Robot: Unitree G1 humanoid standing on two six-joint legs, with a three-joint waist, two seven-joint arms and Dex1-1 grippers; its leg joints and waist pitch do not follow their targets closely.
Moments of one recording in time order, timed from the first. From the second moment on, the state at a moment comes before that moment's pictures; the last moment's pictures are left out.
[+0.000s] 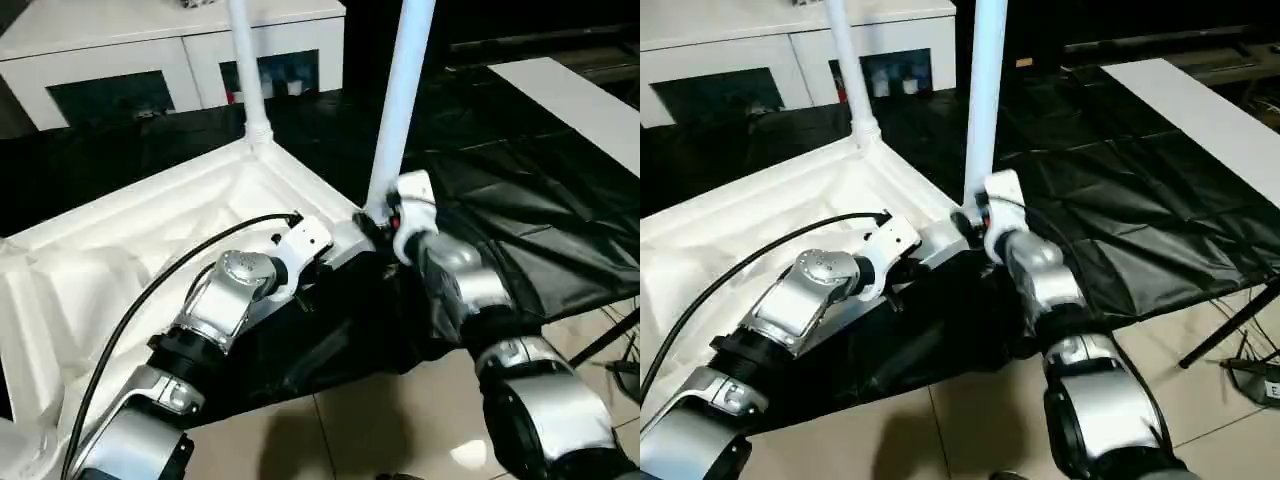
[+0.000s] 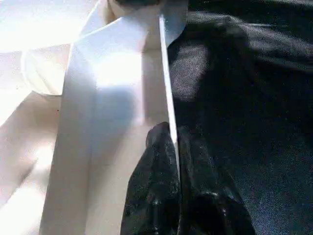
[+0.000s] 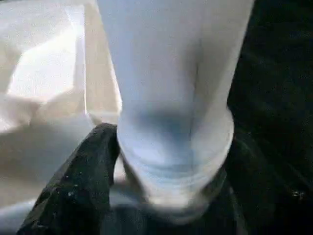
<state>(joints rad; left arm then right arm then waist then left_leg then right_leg) -0.67 0.21 -0.30 0.50 0.10 0.43 -0.68 -0.80 -0.10 -0.01 0.95 0.08 0.12 0.35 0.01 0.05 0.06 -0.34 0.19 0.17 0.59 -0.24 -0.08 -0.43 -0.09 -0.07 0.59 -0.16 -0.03</state>
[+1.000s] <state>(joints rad) -0.88 0.31 -0.27 0.93 0.15 -0.16 -0.66 -0.46 -0.17 0.01 0.27 0.17 0.46 0.47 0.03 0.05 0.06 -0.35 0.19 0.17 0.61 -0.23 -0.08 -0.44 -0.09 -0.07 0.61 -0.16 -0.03</state>
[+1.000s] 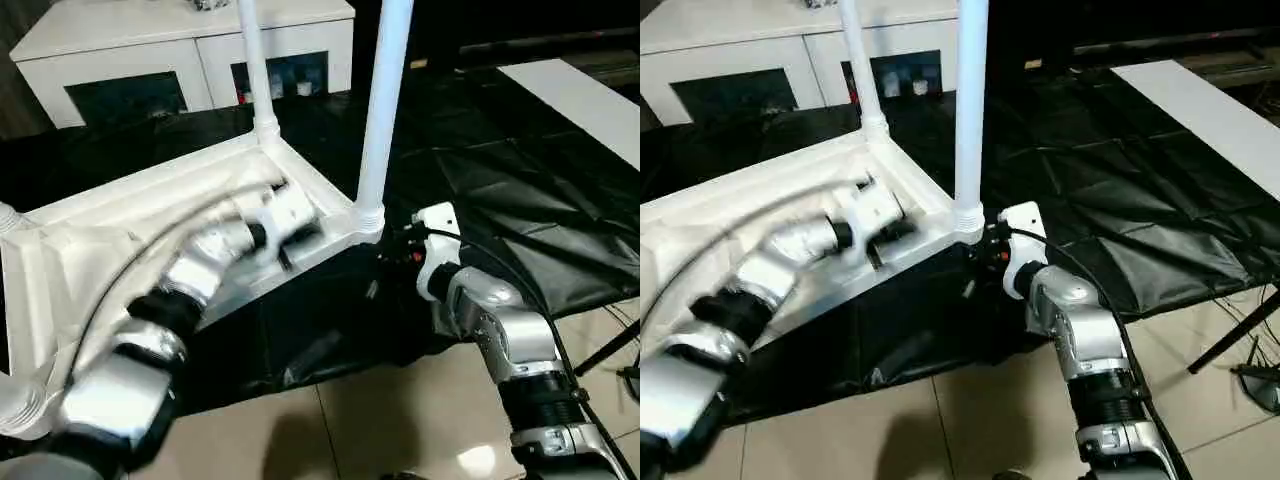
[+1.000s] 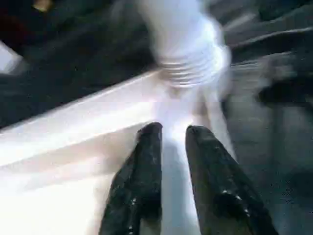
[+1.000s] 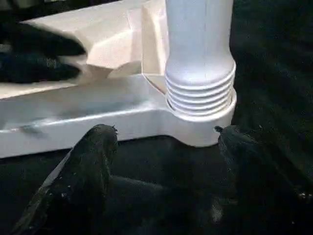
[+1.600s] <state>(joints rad) -0.36 0.08 0.10 0.26 -0.12 -0.08 -0.13 -0.20 -0.17 0.04 -0.12 0.07 0.39 0.32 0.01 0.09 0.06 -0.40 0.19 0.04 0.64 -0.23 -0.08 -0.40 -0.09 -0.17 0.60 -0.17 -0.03</state>
